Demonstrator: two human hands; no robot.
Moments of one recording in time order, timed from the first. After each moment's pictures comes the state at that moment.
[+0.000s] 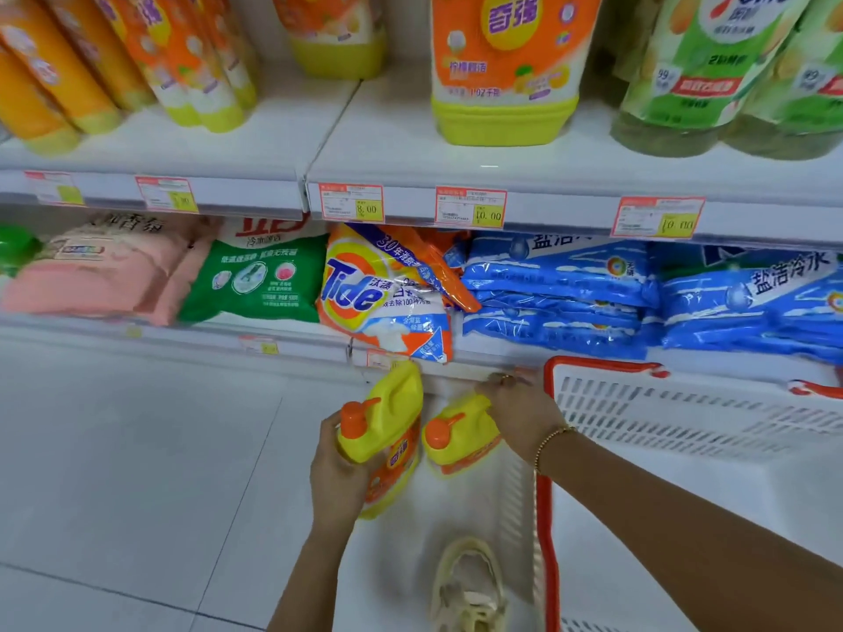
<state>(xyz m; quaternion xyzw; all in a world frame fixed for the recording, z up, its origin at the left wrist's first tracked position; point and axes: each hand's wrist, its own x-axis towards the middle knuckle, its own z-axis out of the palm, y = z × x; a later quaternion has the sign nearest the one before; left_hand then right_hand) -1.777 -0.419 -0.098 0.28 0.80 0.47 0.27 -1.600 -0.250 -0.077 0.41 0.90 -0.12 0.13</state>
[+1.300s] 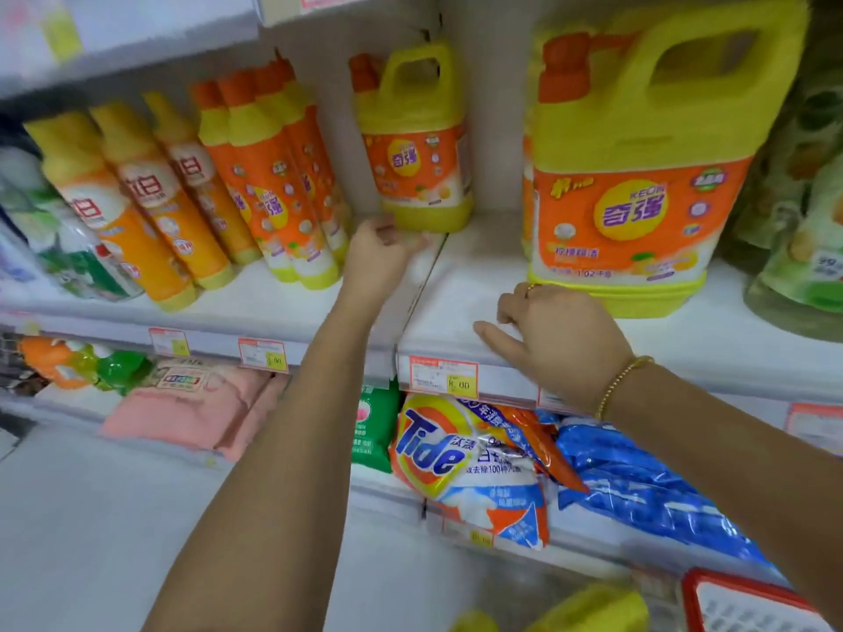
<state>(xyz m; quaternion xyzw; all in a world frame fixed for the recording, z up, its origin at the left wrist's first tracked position) -1.942 -0.139 0.162 0.40 0.71 0.56 0.16 -1.731 -0.117 0.125 0.30 0.92 0.08 -0.25</state>
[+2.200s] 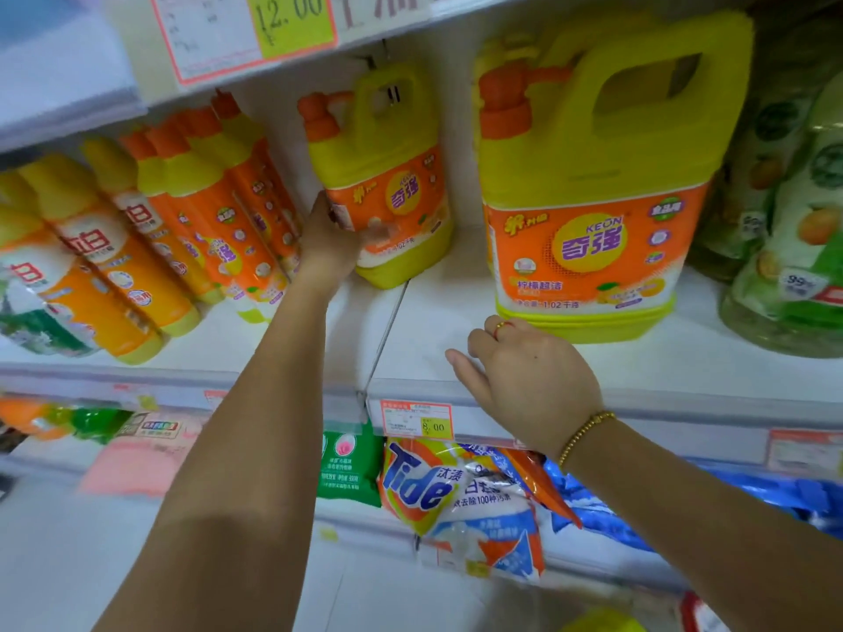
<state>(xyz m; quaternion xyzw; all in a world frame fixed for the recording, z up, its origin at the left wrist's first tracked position) -2.010 -0.069 0.175 0.44 0.69 0.55 0.14 -1.739 -0.118 0.111 0.33 0.87 0.11 -0.34</state>
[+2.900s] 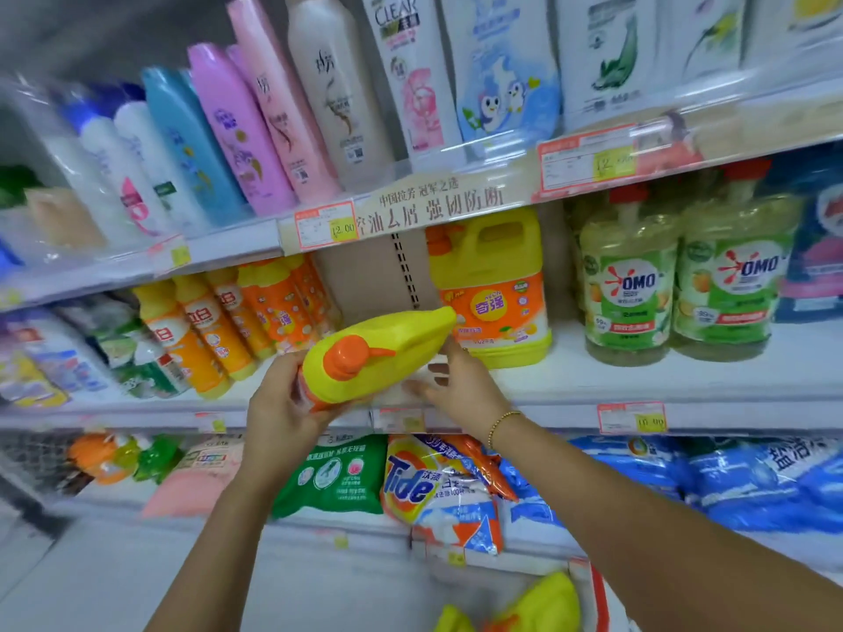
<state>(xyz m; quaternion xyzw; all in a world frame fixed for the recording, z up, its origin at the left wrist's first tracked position) -1.863 -0.331 0.216 0.57 0.68 0.45 -0.09 -1.693 -0.193 0.182 0.27 0.75 -0.48 -0.37</state>
